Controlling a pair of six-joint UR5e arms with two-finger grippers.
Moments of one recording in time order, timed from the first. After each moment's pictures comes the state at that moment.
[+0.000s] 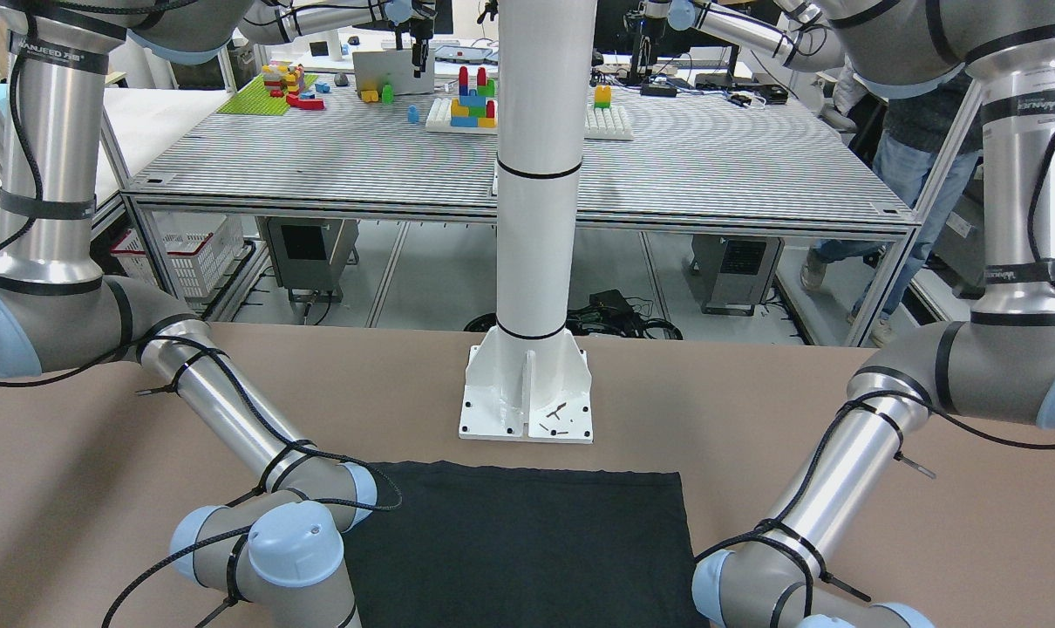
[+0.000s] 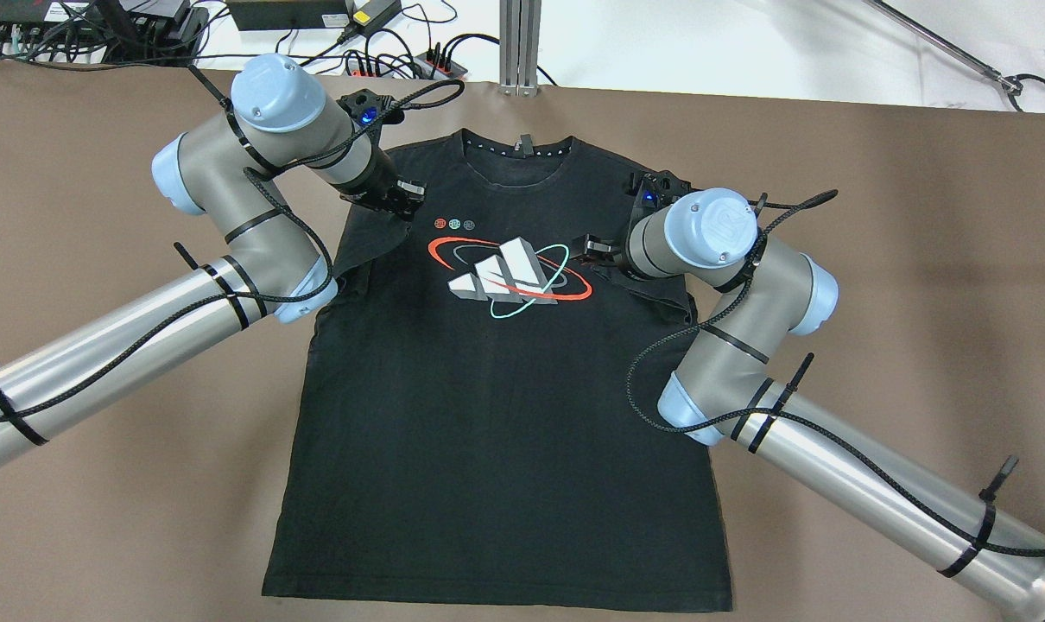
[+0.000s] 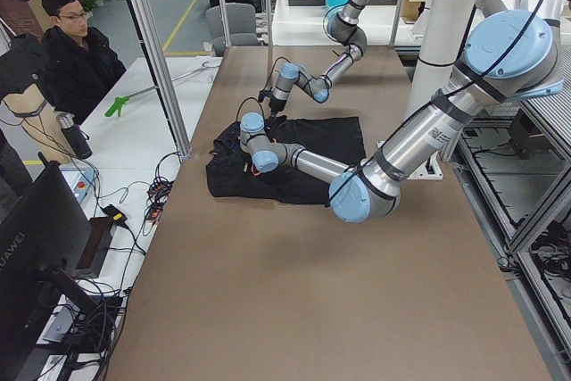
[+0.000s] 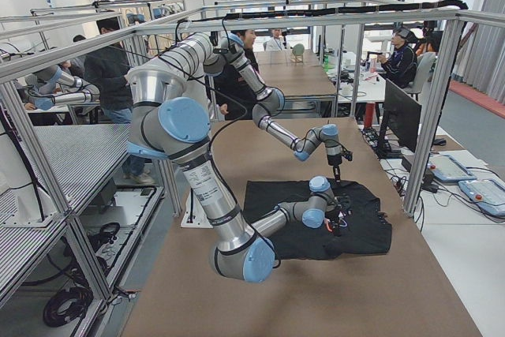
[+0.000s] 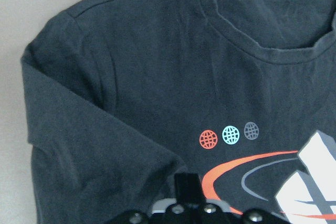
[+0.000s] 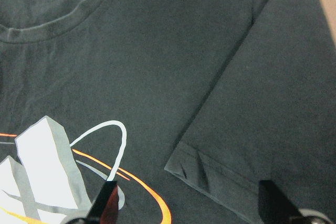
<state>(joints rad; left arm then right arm) -0.87 -2.44 -1.04 -2.23 -2.09 -0.97 0.74 -0.89 1.30 -0.96 1.78 1.25</state>
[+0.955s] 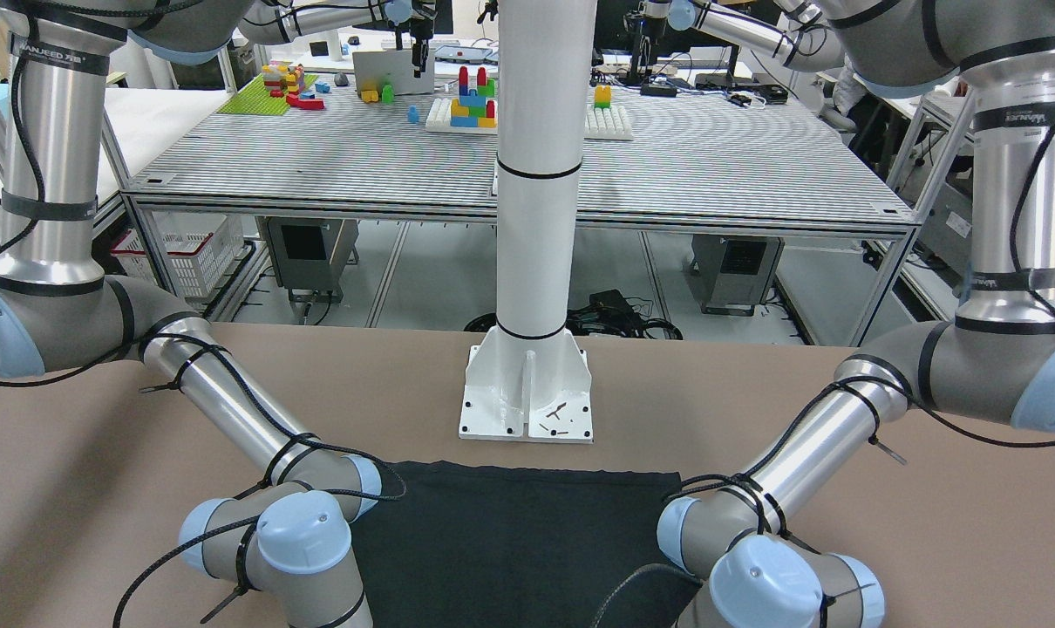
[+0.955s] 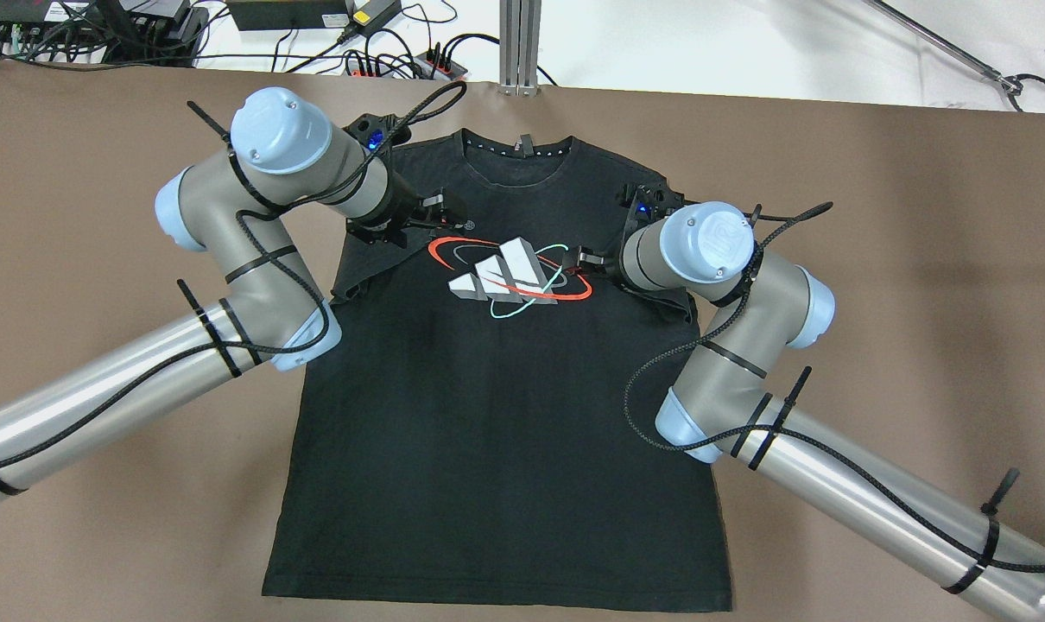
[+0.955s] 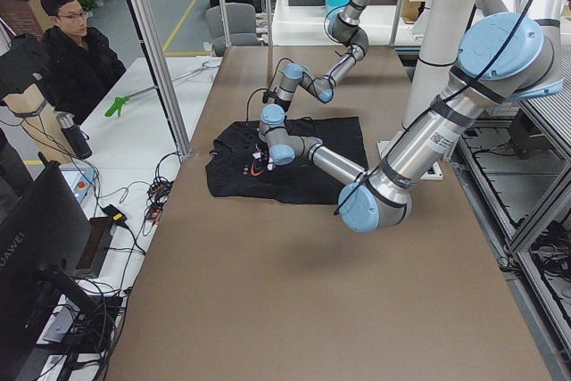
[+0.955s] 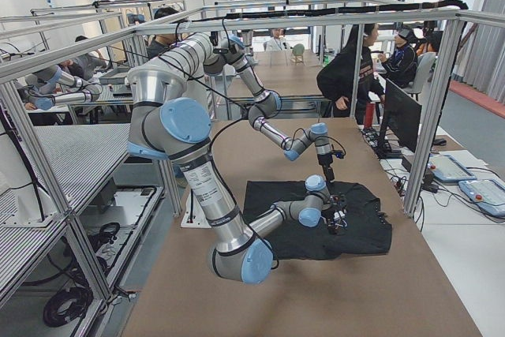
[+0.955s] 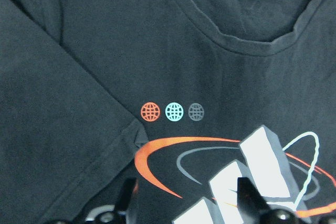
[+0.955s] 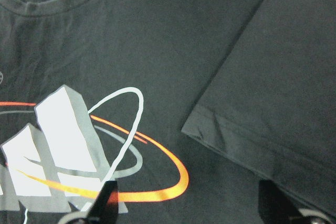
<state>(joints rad) -0.81 -2.37 -1.24 -2.23 -2.05 -1.28 0.71 -0.91 1.34 -0.97 1.78 1.27</state>
